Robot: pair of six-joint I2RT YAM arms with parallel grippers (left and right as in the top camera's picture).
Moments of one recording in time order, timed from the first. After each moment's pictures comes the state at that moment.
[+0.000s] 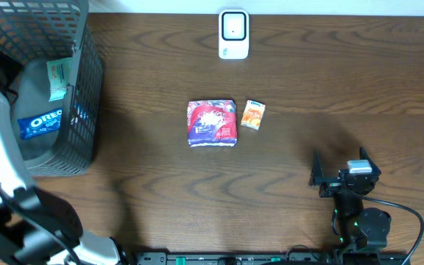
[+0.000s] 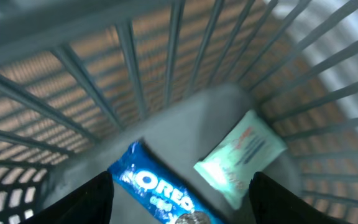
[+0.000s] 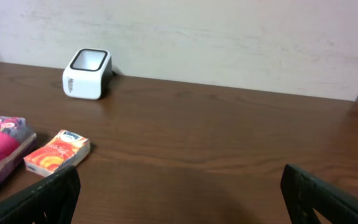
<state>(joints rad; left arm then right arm) 0.49 1.75 1.69 -0.85 -0.21 -0.52 -0.01 0.01 0.01 -0.07 -0.05 -0.07</state>
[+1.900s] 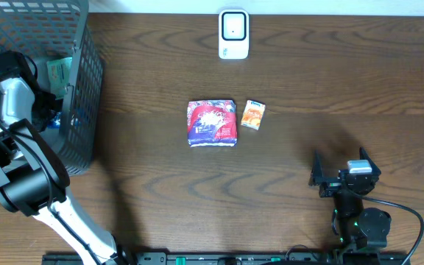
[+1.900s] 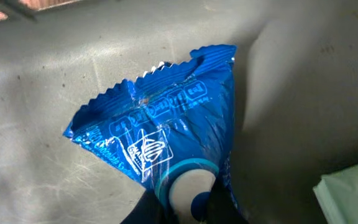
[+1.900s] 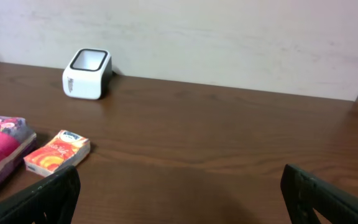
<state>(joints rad) 0.49 2.11 1.60 -0.84 -0.22 -0.81 -0.01 0.01 0.01 -0.07 -0.05 -0.07</state>
